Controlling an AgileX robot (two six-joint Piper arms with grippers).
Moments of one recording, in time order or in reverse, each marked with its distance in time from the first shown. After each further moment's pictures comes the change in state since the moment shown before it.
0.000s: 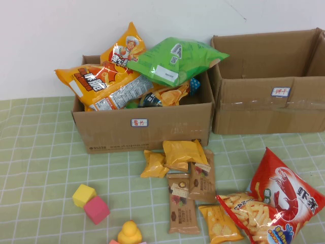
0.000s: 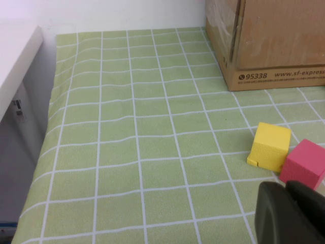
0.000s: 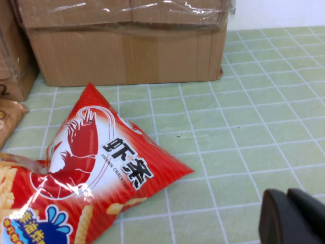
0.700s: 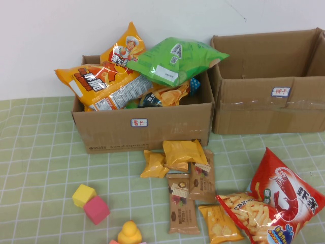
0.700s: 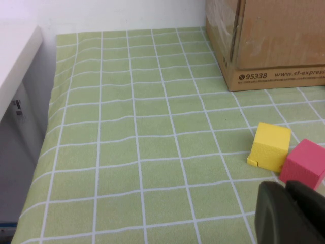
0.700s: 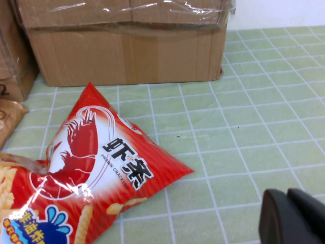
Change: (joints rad) right arm 0.000 0.000 0.000 0.000 0.000 0.000; left arm 0.000 0.000 0.000 0.000 0.000 0.000
